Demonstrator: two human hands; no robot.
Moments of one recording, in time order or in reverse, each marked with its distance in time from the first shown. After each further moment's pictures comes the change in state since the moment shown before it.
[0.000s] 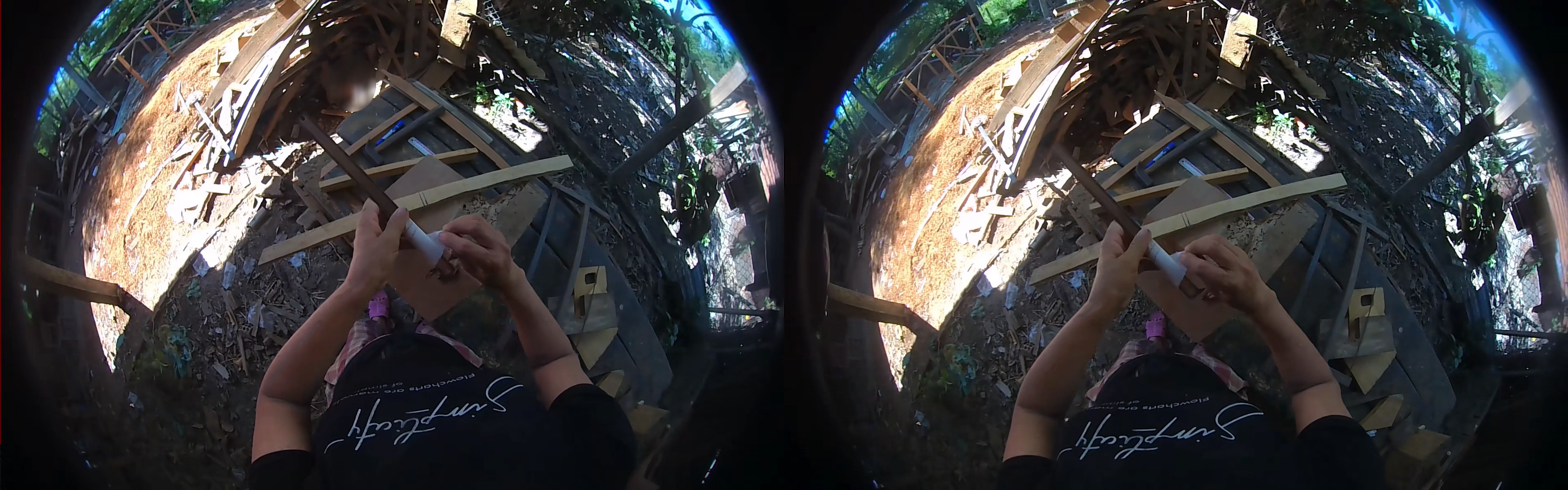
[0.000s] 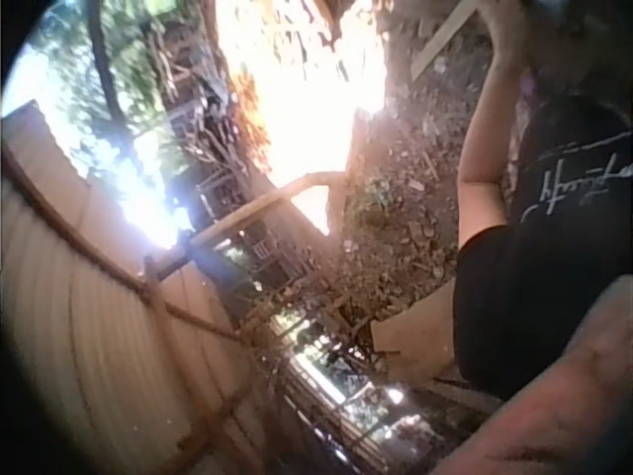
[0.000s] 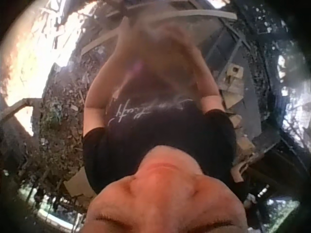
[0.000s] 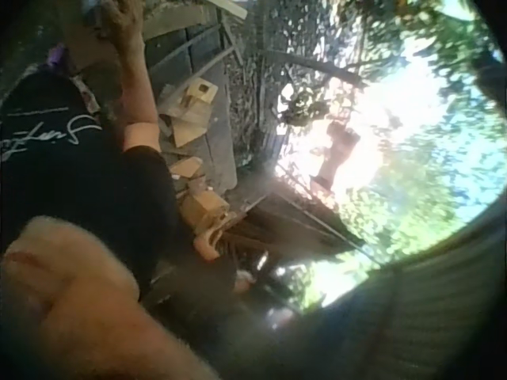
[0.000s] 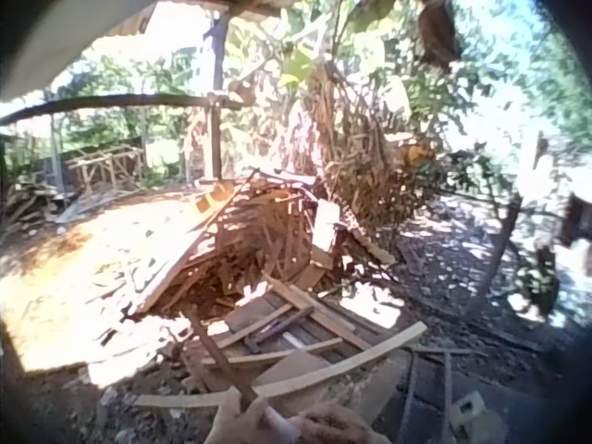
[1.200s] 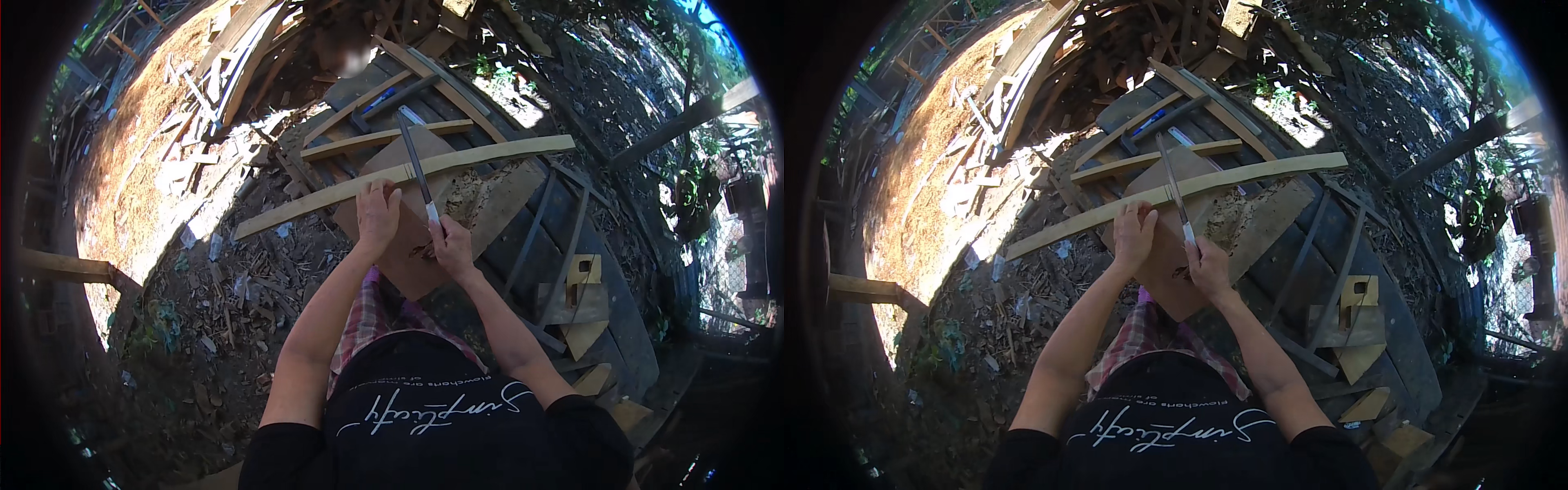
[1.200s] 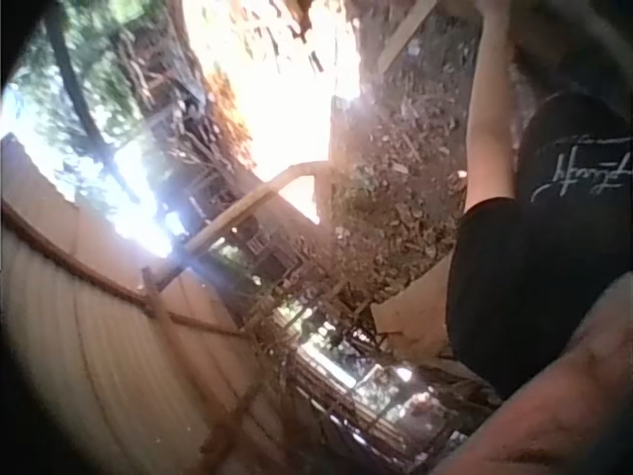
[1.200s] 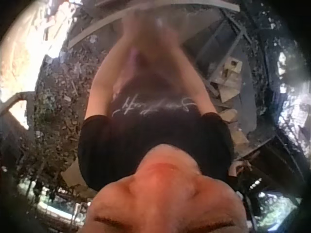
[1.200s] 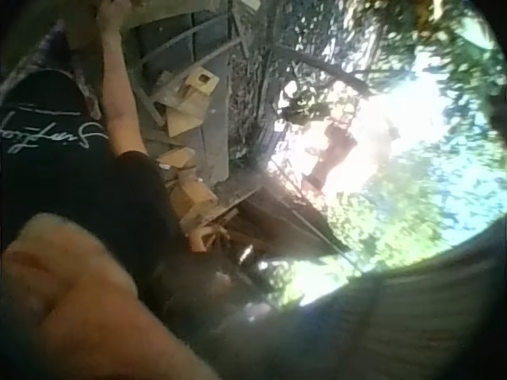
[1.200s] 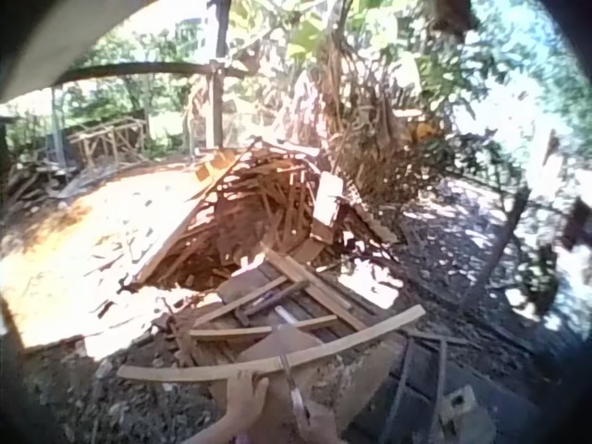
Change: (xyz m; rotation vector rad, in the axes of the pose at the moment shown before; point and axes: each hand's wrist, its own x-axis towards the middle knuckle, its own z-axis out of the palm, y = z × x) left_hand 0.064 -0.148 -0.007 0.876 0.270 0.307; right_hand -0.137 0.056 0.087 0.091 -0.049 0.968
